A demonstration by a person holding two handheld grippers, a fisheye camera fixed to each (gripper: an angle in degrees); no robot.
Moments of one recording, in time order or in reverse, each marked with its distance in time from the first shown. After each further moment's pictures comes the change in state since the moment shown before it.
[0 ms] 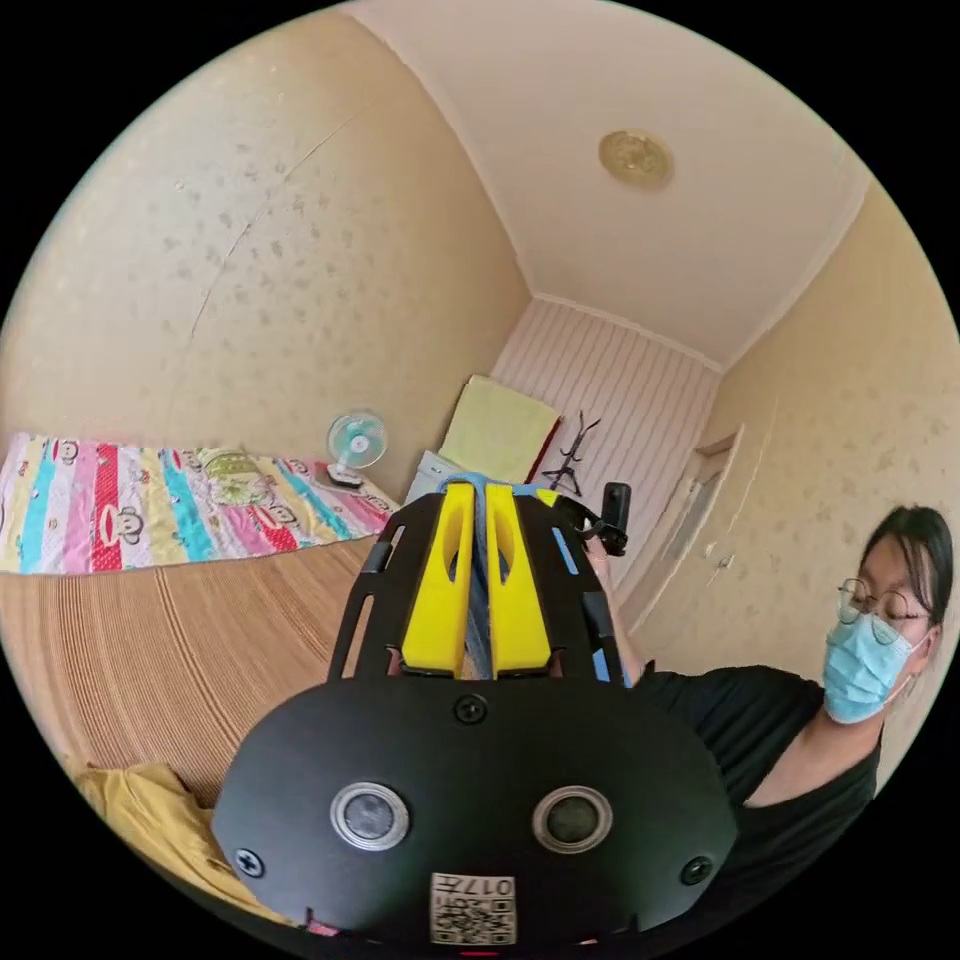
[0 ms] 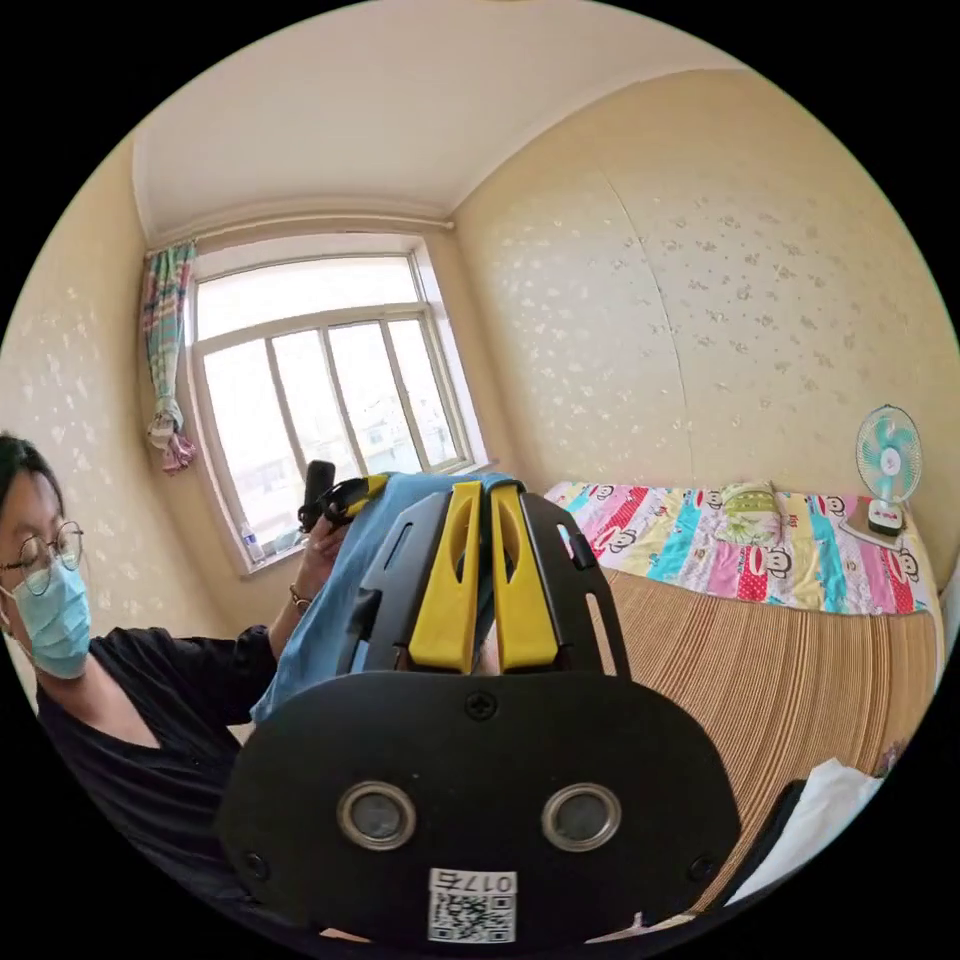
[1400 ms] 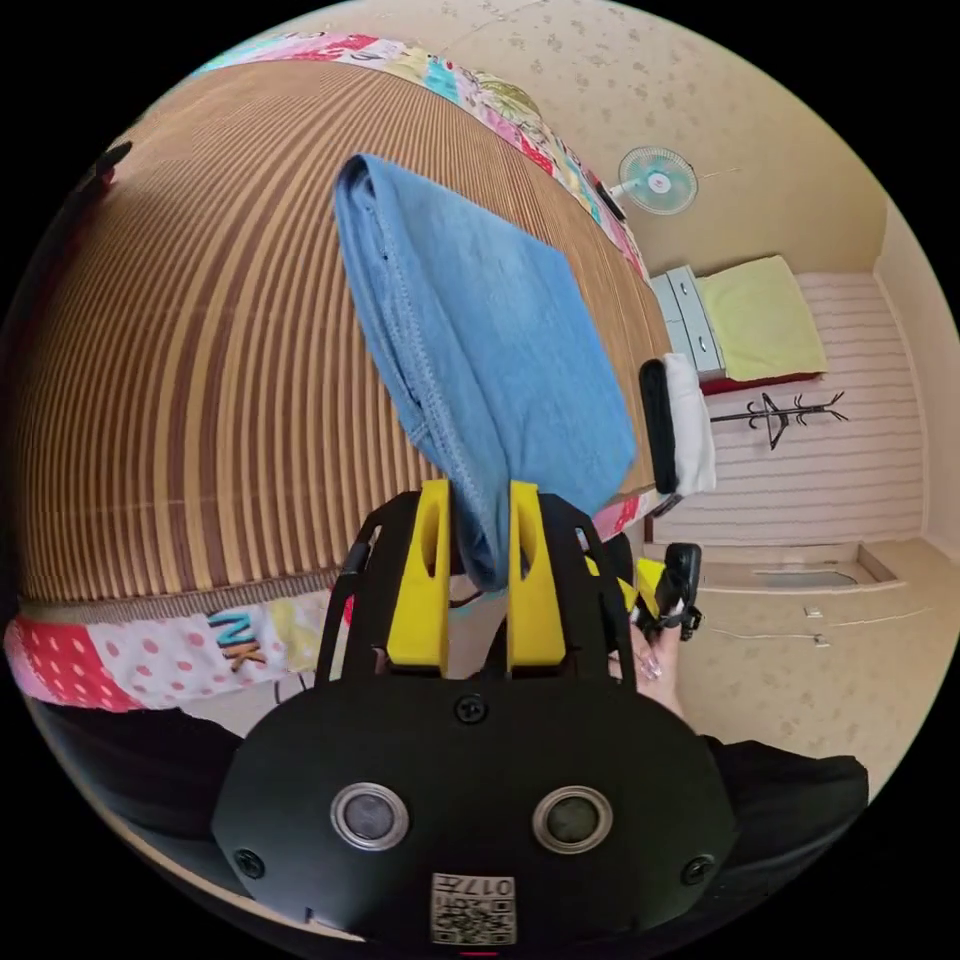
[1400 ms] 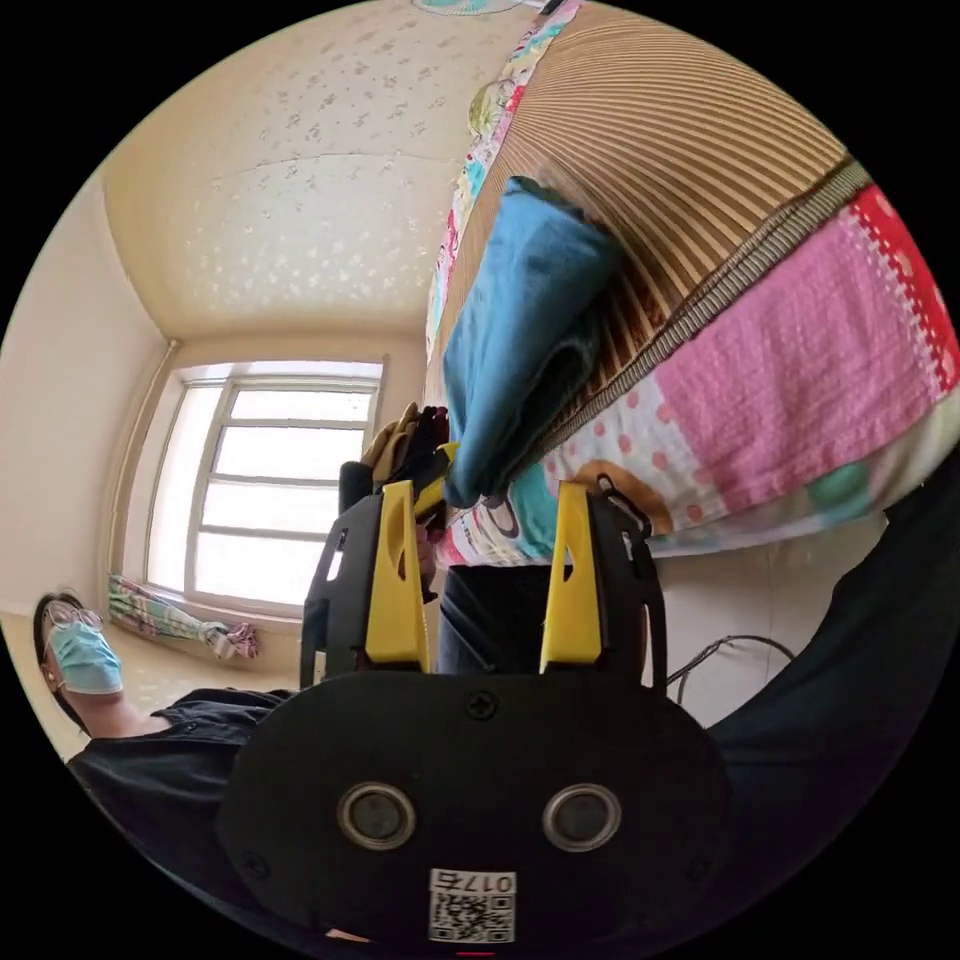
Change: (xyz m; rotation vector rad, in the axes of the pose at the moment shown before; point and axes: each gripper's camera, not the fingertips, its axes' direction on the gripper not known) left arm -0.122 0.309 0.258 -0.597 -0.200 -0.668; right arm 0.077 0.498 0.170 -0.250 -0.290 1.075
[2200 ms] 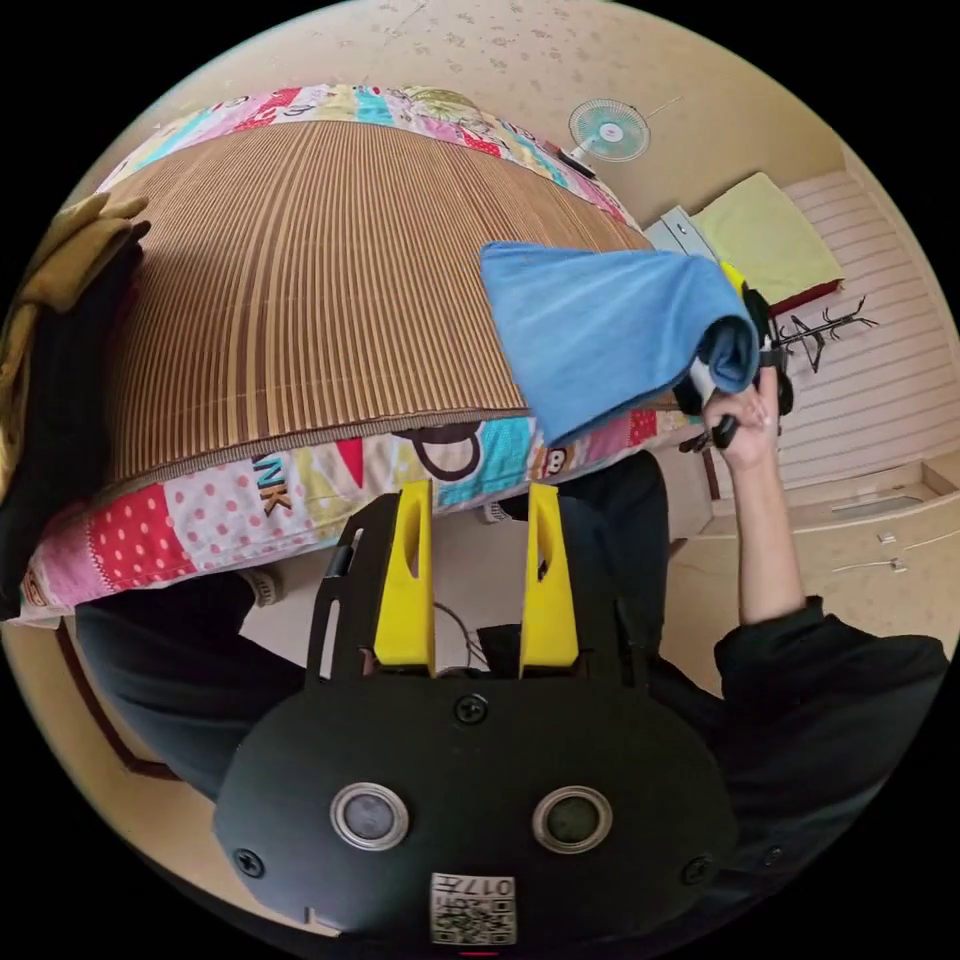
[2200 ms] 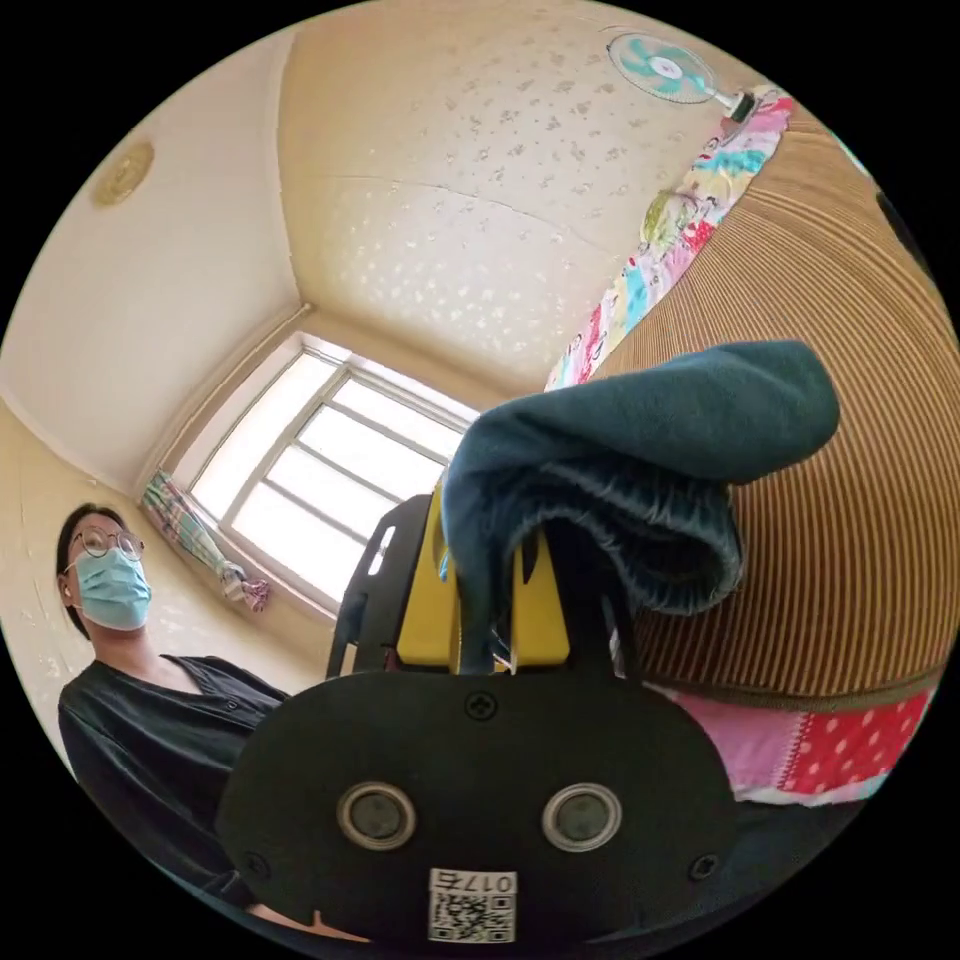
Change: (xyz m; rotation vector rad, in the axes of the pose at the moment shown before) left arm 0.121 0.082 -0.046 0.033 -0.292 0.114; right arm -0.126 -0.096 -0.082 0.169 -0.107 -0.480
